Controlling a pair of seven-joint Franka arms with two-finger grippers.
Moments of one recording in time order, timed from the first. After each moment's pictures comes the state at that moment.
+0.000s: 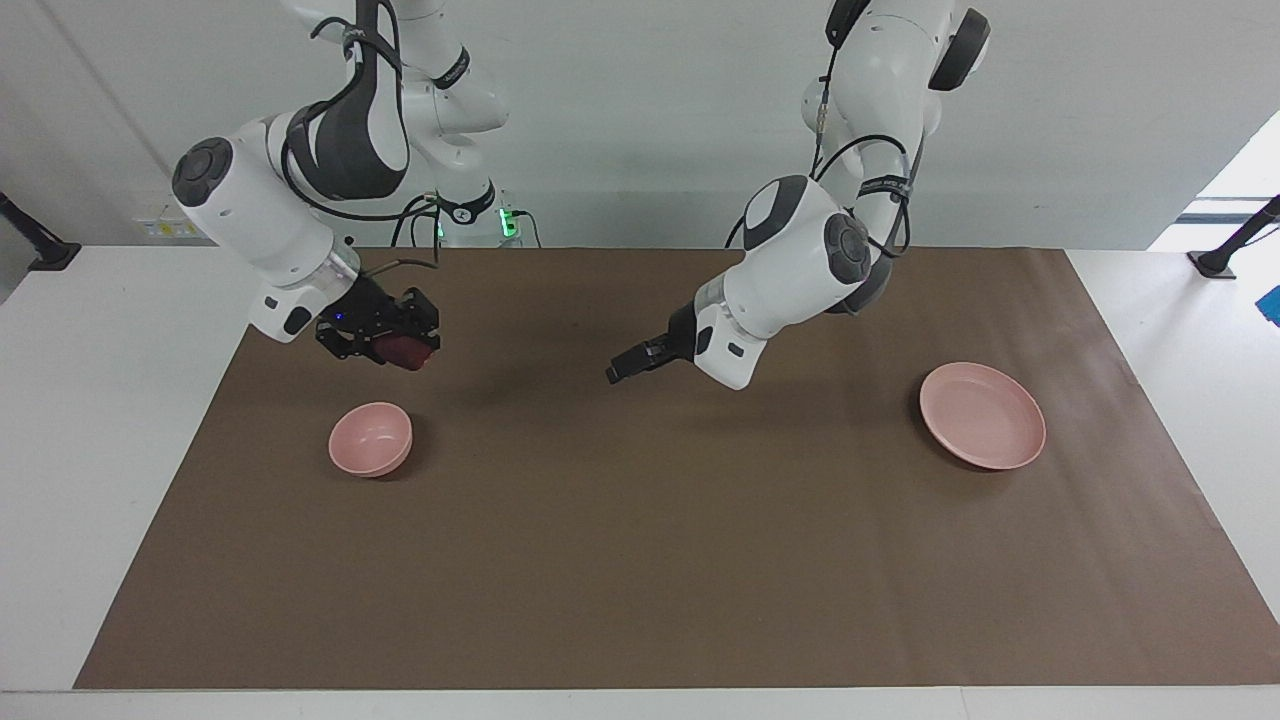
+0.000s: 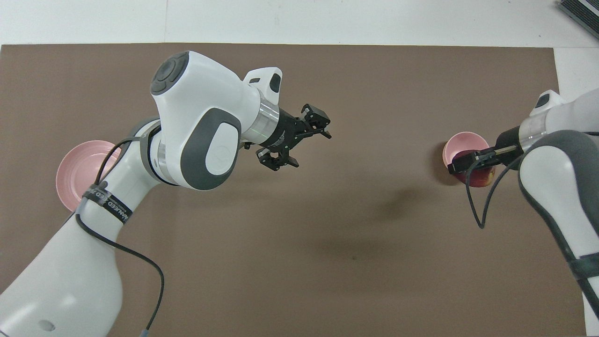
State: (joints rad) left arm -0.27 0.44 -0.30 -1.46 -0.49 2.02 -0.84; right arm 0.08 0.12 -0.11 -1.84 0.16 1.88 -0.33
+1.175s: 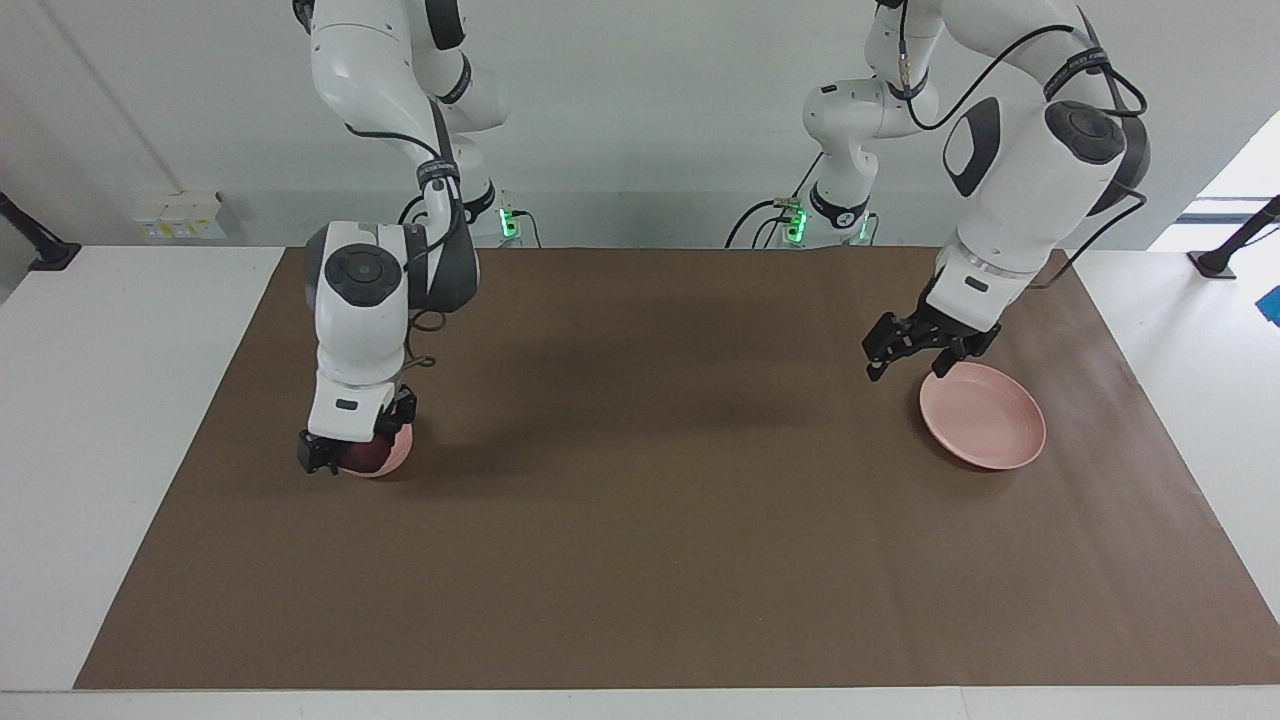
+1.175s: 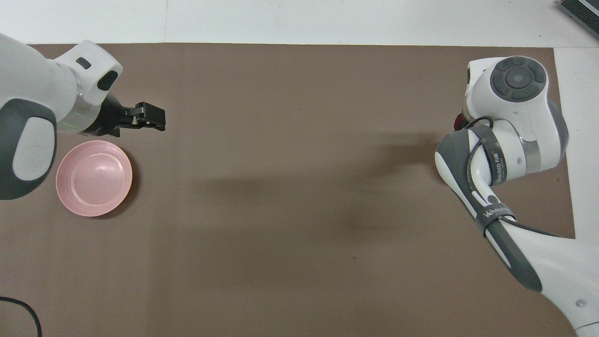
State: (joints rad) left arm 0.09 0.13 -0.29 -1.64 -0.06 1.84 -0.18; right arm 0.14 0.37 -0.09 -1.70 -0.36 2.11 -0.54
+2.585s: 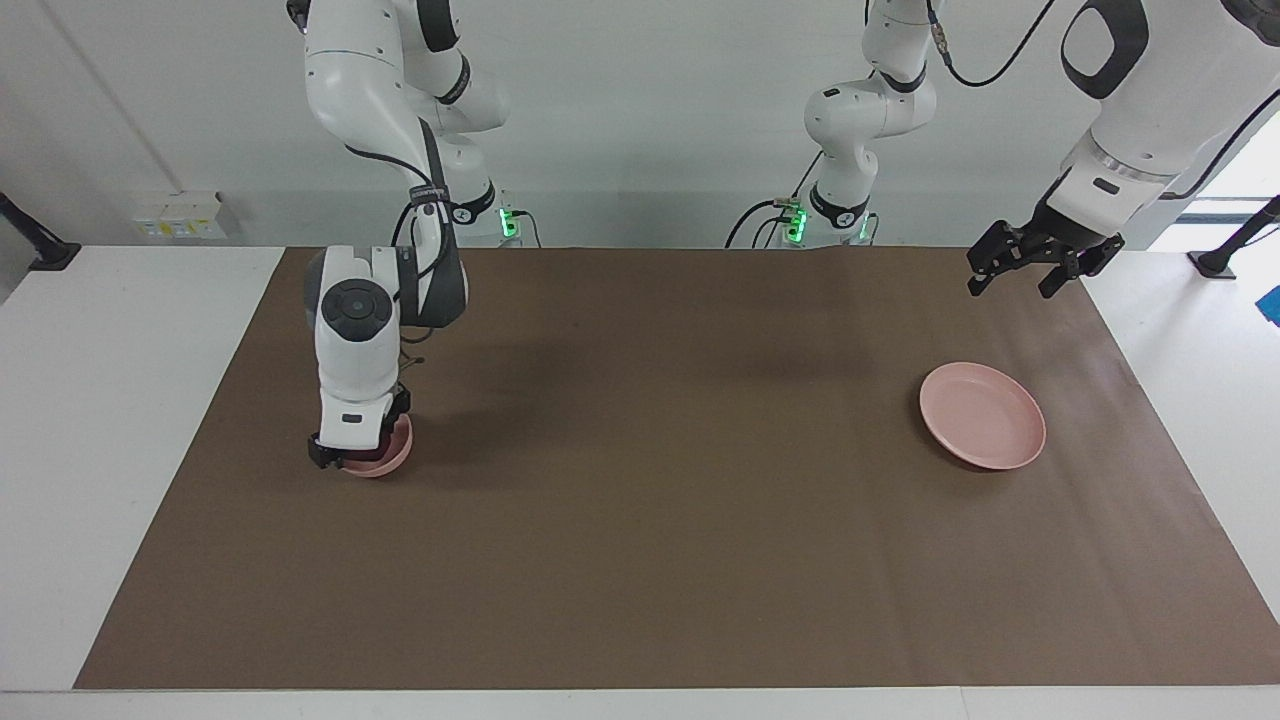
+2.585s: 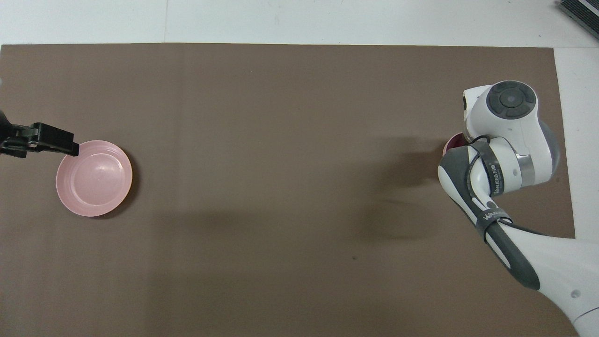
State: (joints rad) left arm 0.19 0.03 -0.23 -1.55 -0.06 1.56 0.01; right arm 0.11 0.37 -0.09 -1.82 -0.36 2.14 -0.63
